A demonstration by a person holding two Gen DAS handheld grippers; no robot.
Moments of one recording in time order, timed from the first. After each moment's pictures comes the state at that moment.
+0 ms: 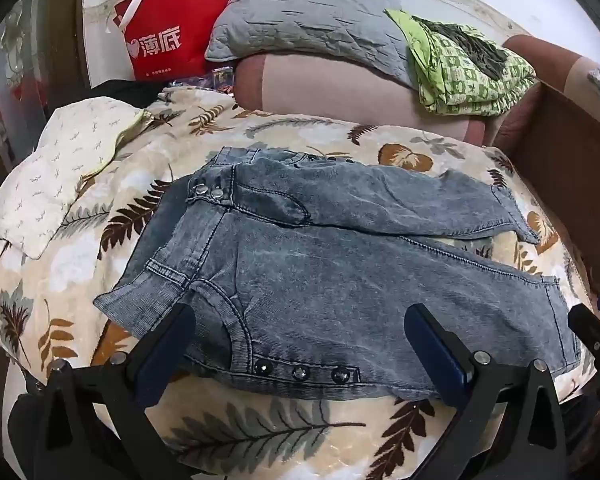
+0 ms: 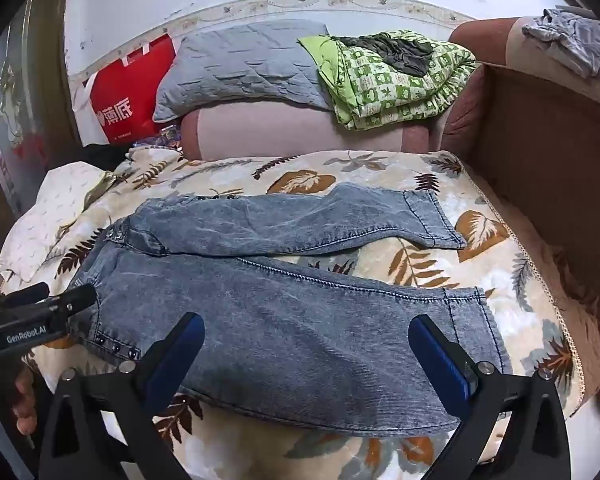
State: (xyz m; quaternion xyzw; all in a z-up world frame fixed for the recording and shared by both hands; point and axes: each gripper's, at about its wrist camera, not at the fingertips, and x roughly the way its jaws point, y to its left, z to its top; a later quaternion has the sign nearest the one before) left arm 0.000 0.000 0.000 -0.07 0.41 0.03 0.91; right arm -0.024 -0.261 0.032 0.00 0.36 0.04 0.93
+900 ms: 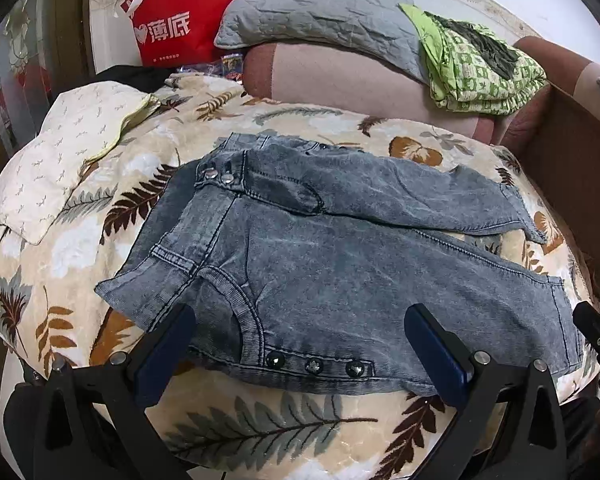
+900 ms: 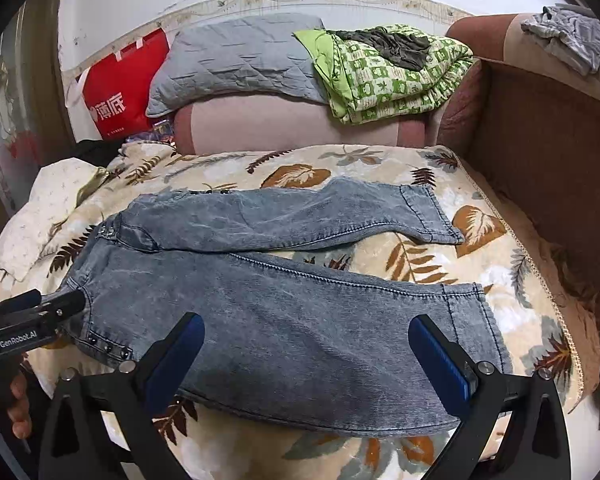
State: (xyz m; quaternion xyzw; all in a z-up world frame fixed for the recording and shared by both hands) left arm 0.002 0.014 -0.012 -0.06 0.42 0.04 0.90; right arm -0.020 -0.259 0.028 0.00 0.37 0.03 0.93
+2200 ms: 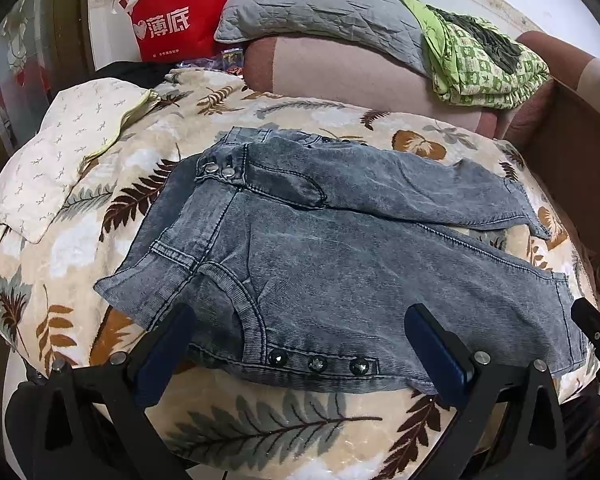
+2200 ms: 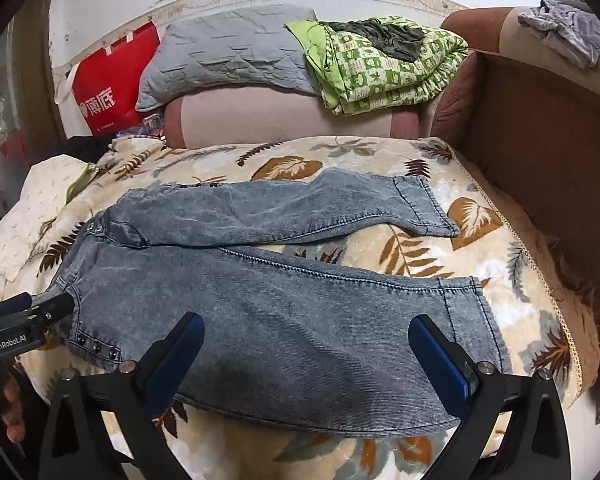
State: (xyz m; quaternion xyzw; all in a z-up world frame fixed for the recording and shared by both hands) left arm 0.005 0.013 -0.014 -0.06 0.43 0.04 0.90; right arm -0.011 -0.261 0.017 0.00 0.38 0.02 0.92
